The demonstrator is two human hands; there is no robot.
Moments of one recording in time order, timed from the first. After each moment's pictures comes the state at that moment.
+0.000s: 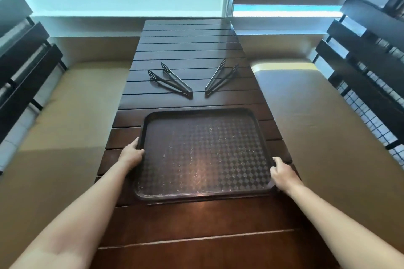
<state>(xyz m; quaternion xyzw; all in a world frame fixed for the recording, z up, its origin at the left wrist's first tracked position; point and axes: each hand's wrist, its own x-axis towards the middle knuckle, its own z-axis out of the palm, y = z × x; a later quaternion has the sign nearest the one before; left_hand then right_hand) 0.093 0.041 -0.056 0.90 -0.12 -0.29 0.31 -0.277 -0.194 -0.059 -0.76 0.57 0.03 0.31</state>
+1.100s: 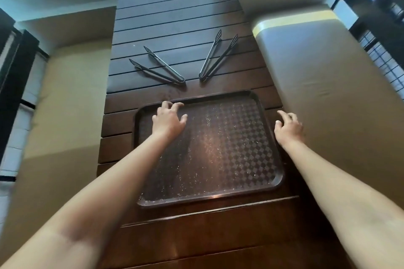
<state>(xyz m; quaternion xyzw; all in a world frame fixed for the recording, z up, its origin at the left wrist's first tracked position) 0.063 -0.122 0.002 0.91 -0.38 -0.14 0.10 -0.208 -0.304 -0.069 -0.75 0.62 -0.06 0.23</state>
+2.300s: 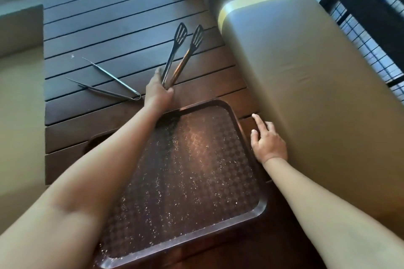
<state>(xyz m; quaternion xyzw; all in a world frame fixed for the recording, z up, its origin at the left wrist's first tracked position) 0.086 -0.301 -0.023 0.87 -0.34 -0.22 0.27 -0.211 -0.312 -0.084 -0.76 0.61 -0.03 0.21</state>
